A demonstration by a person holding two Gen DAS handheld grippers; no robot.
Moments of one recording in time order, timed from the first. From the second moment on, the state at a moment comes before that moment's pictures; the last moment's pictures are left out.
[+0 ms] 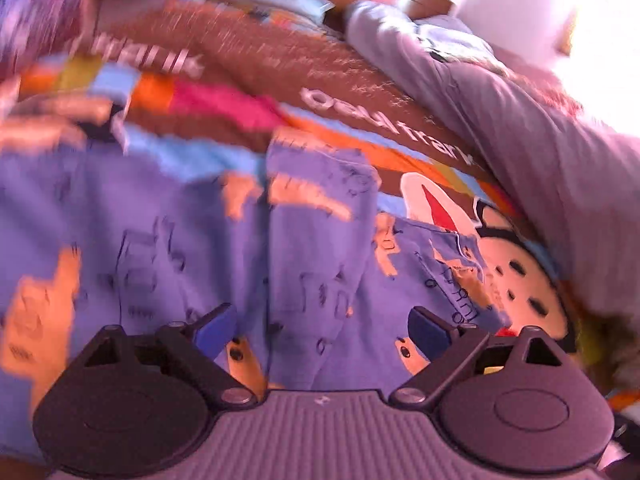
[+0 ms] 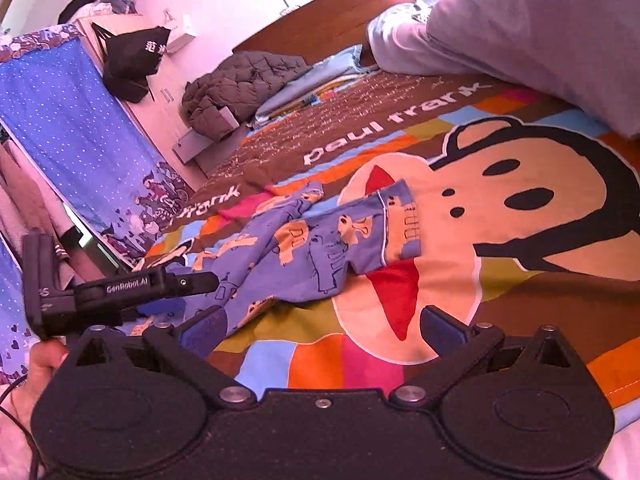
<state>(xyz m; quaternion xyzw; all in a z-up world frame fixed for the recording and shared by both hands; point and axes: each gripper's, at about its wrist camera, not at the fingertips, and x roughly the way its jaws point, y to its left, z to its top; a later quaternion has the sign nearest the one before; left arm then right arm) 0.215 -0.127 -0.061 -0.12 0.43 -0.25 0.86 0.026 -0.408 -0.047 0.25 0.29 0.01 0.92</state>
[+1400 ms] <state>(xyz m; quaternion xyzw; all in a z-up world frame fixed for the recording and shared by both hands) 0.233 -0.063 -0.119 -0.35 0.42 -0.29 0.79 0.398 -0.232 -0.035 -0.03 0.52 0.01 0.86</state>
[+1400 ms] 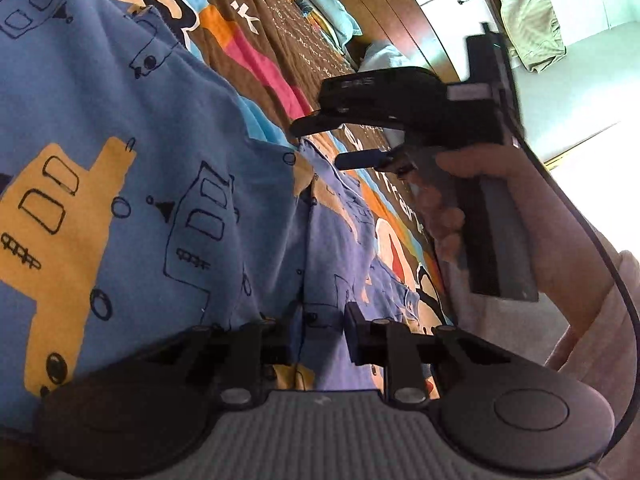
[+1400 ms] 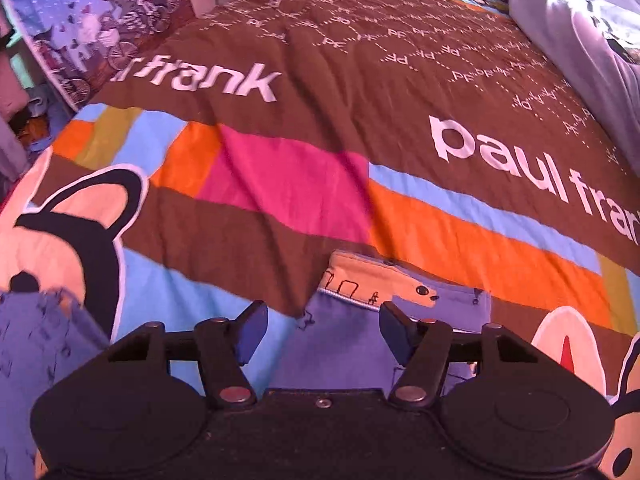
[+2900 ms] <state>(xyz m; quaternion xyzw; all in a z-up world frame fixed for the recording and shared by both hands) 0.177 -0.157 -0.044 0.08 0.41 -0.24 0.88 0.118 -0.491 -0.078 0.40 0.31 -0.08 0.86</state>
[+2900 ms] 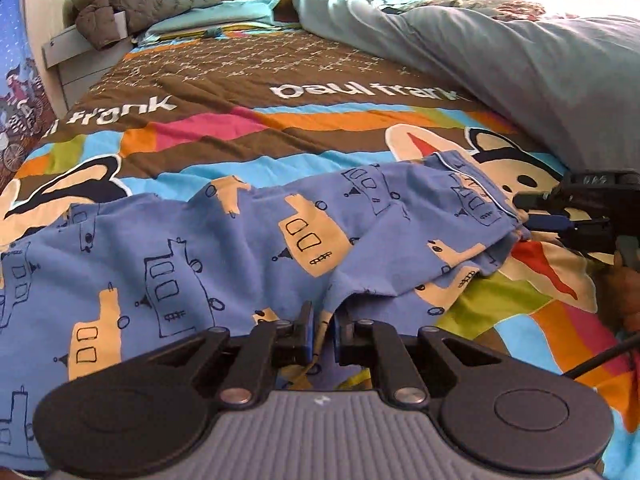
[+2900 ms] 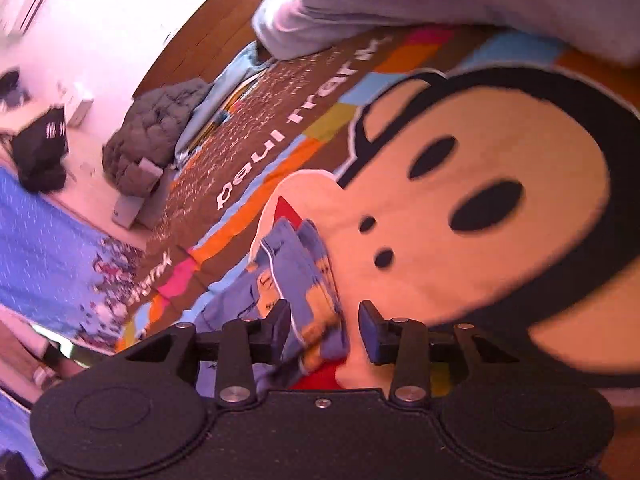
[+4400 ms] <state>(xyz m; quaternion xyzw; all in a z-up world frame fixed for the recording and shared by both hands) 0.285 -0.385 -0.045 0.31 0.43 -0.42 0.73 0.121 -0.505 -0.086 0.35 0.35 0.02 0.87</state>
